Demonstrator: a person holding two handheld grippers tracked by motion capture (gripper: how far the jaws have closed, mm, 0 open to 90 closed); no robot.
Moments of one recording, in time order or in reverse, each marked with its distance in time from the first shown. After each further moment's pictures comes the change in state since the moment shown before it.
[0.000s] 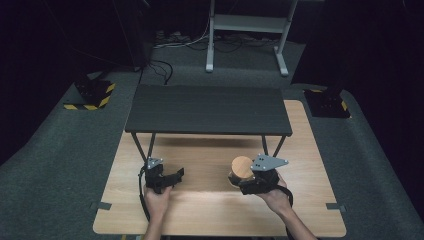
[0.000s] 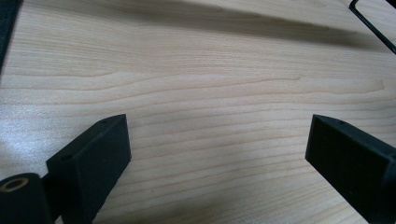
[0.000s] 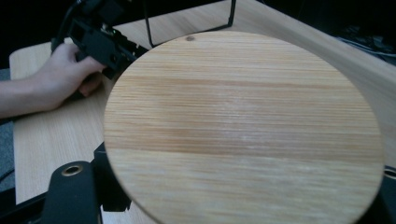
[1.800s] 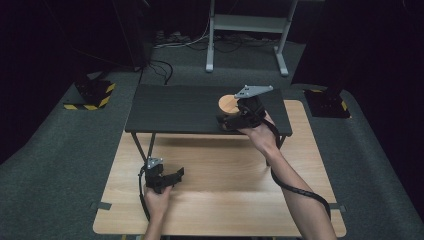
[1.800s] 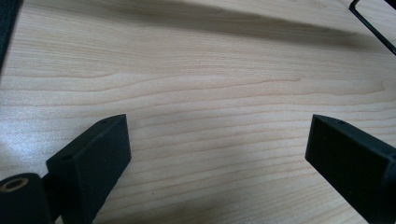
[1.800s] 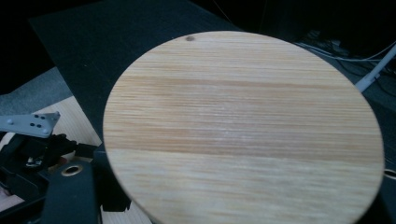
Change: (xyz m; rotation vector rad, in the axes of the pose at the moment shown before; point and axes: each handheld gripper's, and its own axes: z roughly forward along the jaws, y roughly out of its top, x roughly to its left) left arm 0.001 0.000 0.001 -0.003 -0.002 -0.005; right arm -0.059 0.161 0.034 0.038 -0.112 0.057
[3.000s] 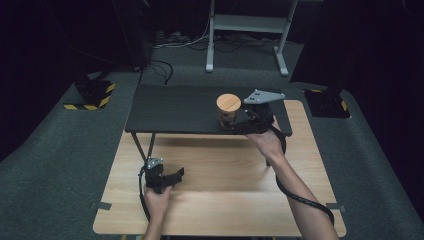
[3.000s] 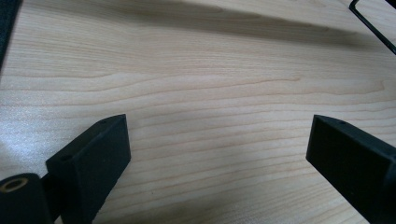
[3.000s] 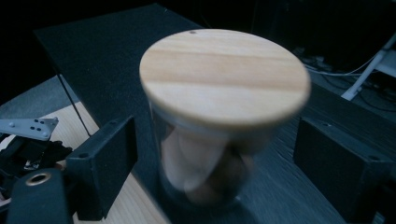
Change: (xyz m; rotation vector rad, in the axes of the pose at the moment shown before) left arm 0.000 0.000 0.000 0.001 0.001 0.005; right arm 0.008 -0.031 -0.026 -0.094 -0.041 0.006
